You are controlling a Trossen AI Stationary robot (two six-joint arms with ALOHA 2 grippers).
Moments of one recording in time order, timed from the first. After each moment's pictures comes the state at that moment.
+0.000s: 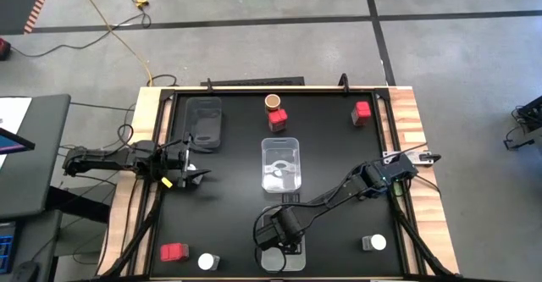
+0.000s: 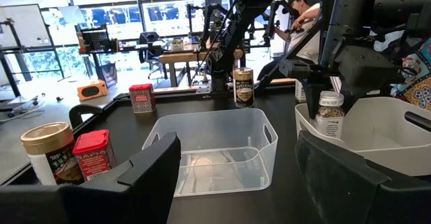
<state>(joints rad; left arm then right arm) -0.04 0.01 0.01 0.04 -0.06 0.09 0.48 2.39 2.28 -1.51 0.11 0.46</state>
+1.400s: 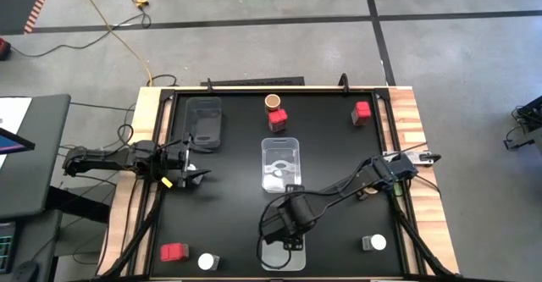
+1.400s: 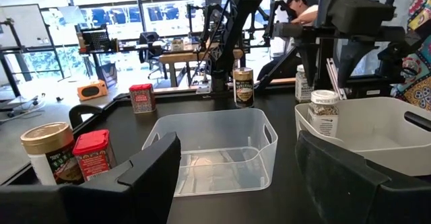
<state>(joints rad) -0.04 0.01 0.01 0.04 -0.06 0.09 0.46 2.29 2.35 -1.57 0.13 0.52</state>
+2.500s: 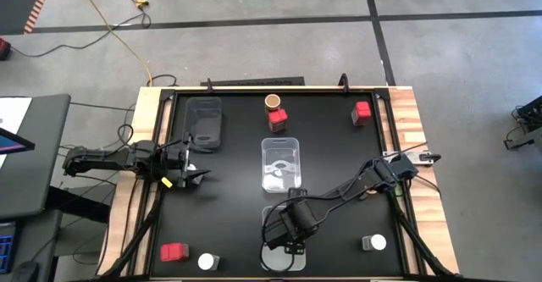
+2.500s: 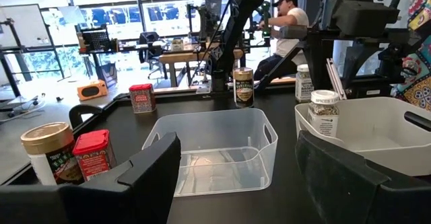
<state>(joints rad) -0.04 0.01 0.01 0.04 -0.06 0.09 0.49 2.29 2.33 -1.56 0.13 0.57</state>
